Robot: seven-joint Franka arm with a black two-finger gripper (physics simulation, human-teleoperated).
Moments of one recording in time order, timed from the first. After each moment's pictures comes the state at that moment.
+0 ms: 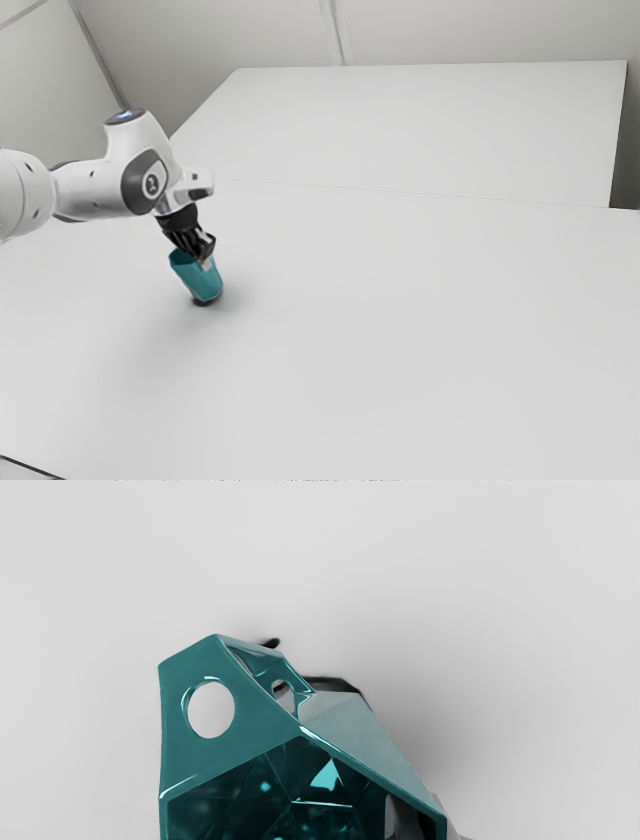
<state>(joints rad) 0.12 0.15 0.04 -2.05 -0.05 2.21 0.42</state>
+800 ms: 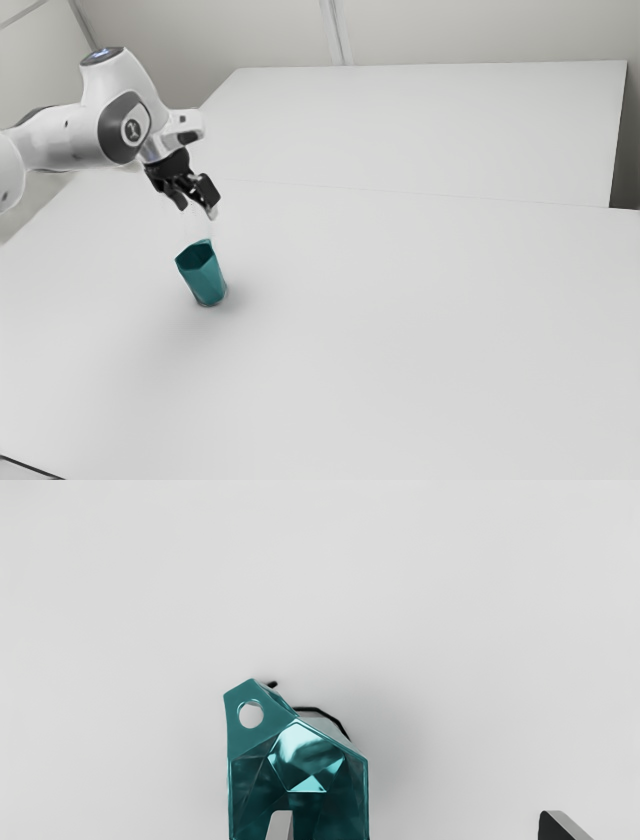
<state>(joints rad) 0.09 0.05 0.05 -1.90 -0.05 2.06 0.36</state>
